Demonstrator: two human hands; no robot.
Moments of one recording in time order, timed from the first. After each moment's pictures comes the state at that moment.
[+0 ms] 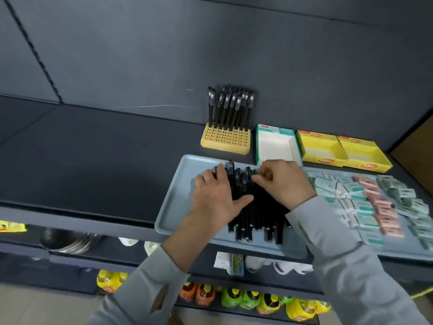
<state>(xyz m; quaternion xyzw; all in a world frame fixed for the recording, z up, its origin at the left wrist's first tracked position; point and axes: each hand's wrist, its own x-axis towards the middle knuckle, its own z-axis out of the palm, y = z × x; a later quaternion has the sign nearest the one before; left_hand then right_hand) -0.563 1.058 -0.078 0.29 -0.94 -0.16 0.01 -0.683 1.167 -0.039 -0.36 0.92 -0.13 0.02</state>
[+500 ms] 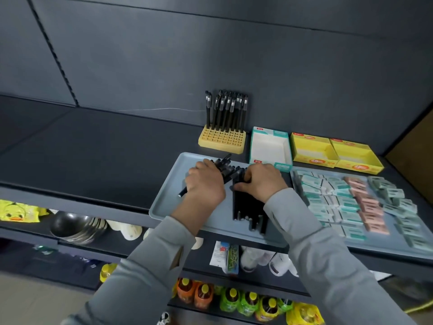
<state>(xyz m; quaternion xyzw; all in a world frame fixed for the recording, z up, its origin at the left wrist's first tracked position) -0.585 1.065 -0.066 0.39 -0.92 -0.05 -0.05 -0.675 1.164 -0.048 -0.38 0.92 -0.10 0.08</state>
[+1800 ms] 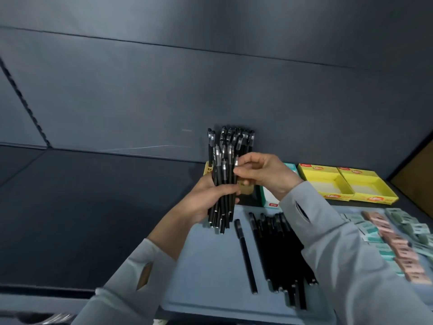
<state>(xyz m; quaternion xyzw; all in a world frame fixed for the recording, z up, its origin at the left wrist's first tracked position) -0.621 0.956 -0.045 0.11 -0.60 -0.79 0.08 -0.733 1.076 0.003 -0.29 0.72 -0.56 0.30</state>
